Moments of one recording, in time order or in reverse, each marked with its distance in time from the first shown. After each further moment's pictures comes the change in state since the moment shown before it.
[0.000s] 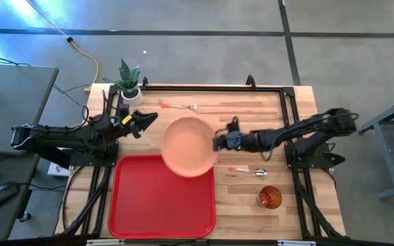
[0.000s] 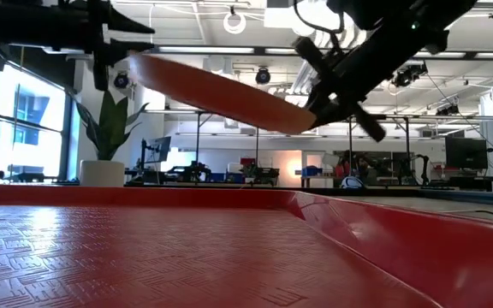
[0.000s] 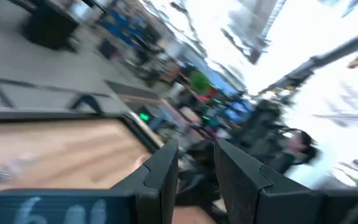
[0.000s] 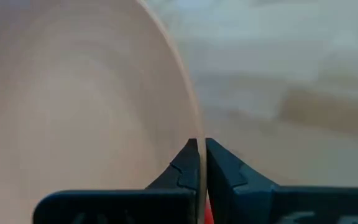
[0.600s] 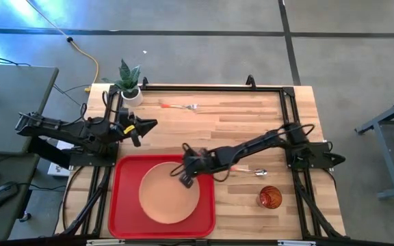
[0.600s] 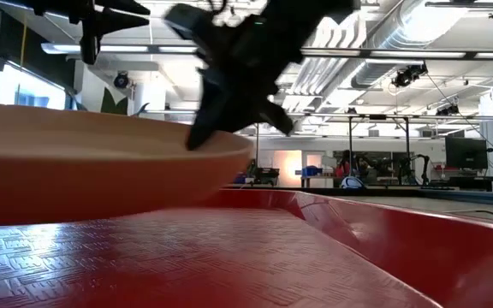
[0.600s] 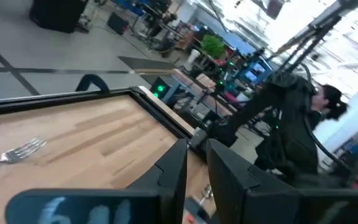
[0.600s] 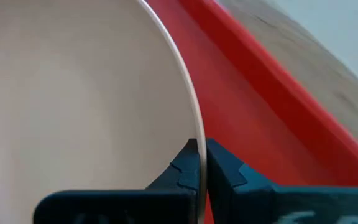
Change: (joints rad) left arm -0.263 0.004 0.218 -0.393 -0.268 0.087; right arm 0.136 0.572 0.781 -0.442 -0.208 -0.446
